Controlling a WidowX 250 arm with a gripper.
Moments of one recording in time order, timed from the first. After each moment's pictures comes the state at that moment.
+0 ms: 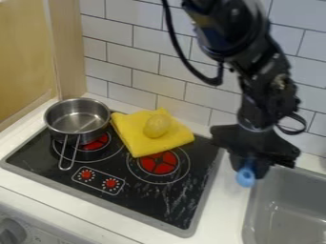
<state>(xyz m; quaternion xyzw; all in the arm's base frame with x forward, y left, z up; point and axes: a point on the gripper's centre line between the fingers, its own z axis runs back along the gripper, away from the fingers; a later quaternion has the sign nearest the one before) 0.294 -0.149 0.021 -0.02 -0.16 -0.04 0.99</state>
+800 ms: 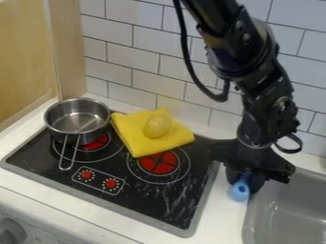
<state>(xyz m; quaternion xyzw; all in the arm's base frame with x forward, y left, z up) 0.297 -0.138 -0.002 0.01 -0.14 -0.03 0.99</state>
